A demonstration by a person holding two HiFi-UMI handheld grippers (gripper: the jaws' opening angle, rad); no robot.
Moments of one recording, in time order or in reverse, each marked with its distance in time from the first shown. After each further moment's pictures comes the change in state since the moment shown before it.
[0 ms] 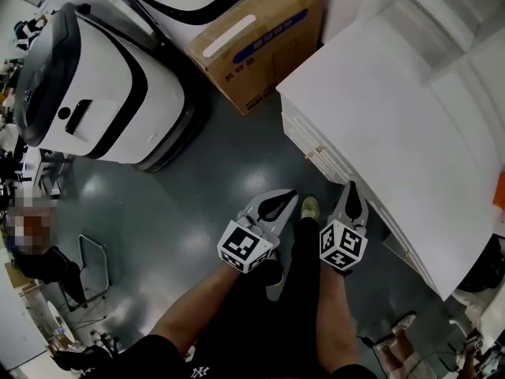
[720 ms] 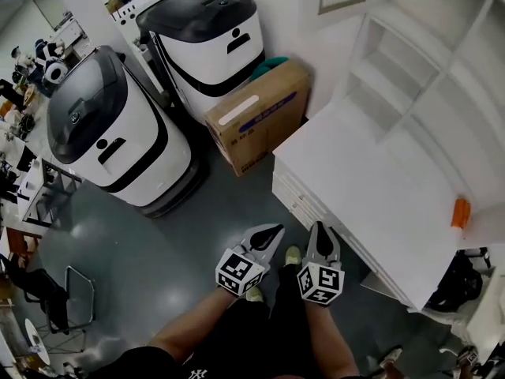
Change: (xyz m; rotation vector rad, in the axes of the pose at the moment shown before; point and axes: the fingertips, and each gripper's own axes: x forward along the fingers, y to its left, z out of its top) left arm -0.079 -0.060 0.119 0.044 -0.056 0.020; right arm -0.128 0.098 0.140 -0.015 -0.102 0.236
